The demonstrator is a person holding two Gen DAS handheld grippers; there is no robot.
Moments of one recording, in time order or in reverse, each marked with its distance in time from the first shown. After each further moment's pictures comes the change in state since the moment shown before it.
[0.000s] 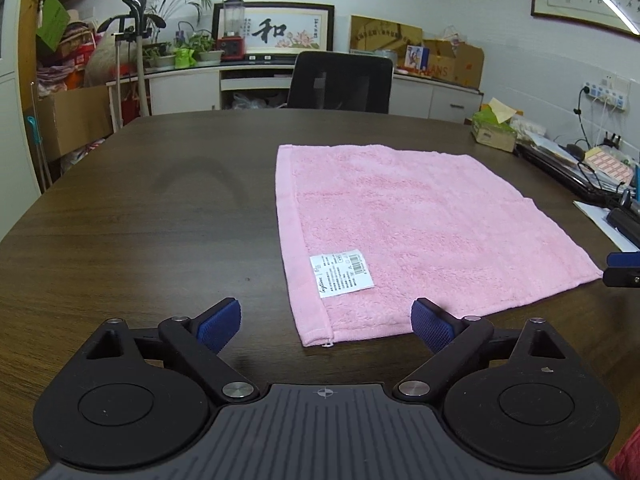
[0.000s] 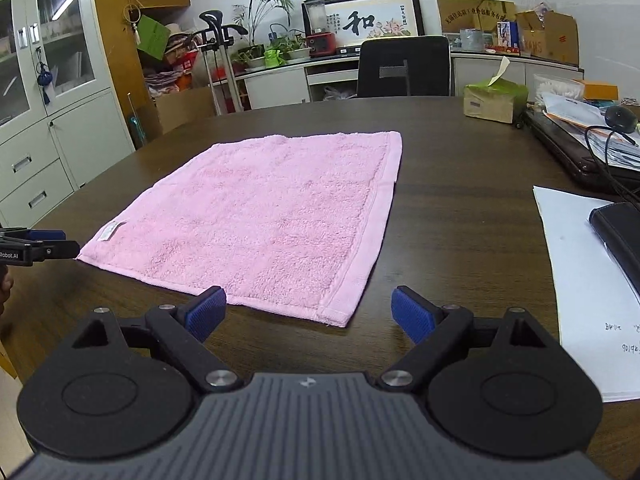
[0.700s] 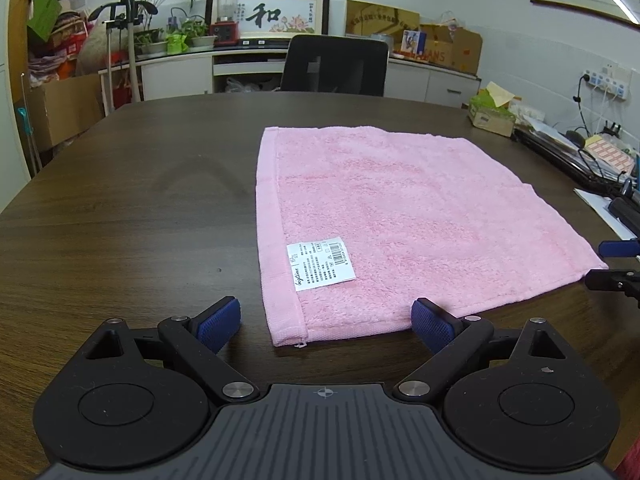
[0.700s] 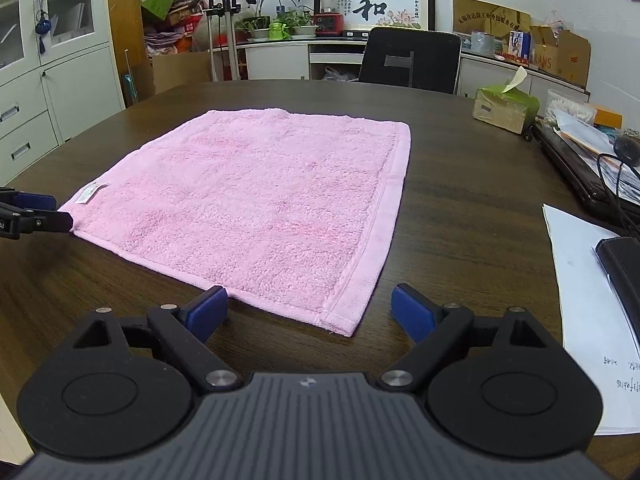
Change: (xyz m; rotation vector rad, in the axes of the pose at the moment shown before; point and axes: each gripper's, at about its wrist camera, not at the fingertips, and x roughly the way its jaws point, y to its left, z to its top) left arm 0.015 -0.015 -0.001 0.017 0.039 0.003; right arm 0.020 0.015 0.005 -0.119 0.054 -0.079
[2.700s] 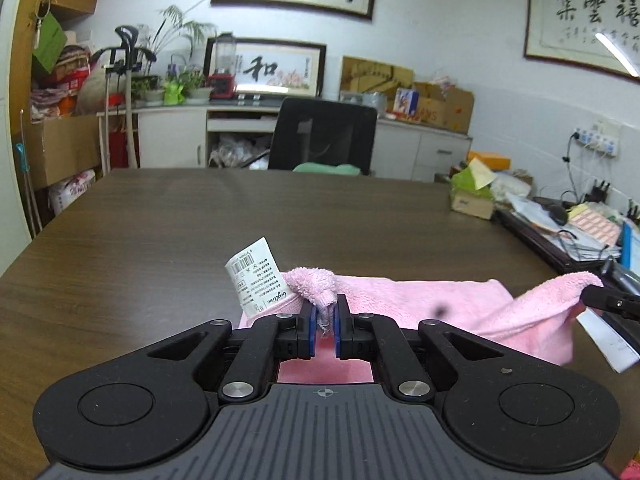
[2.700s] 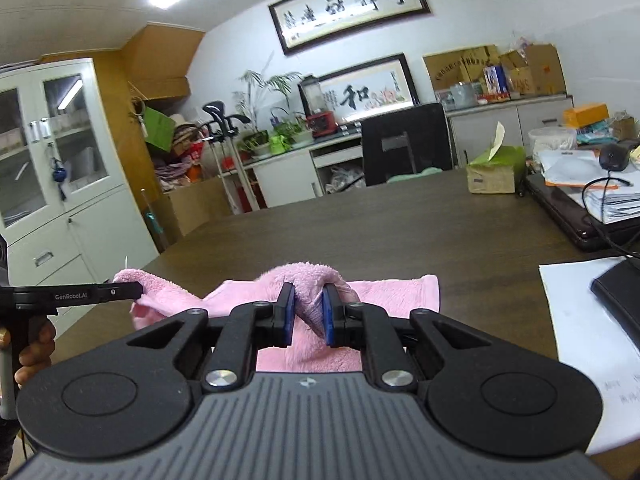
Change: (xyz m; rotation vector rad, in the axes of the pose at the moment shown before) left arm 0.003 -0.029 0.090 -0.049 -0.133 -0.019; right arm -0.042 -0.042 0.049 0.278 -0.299 0.116
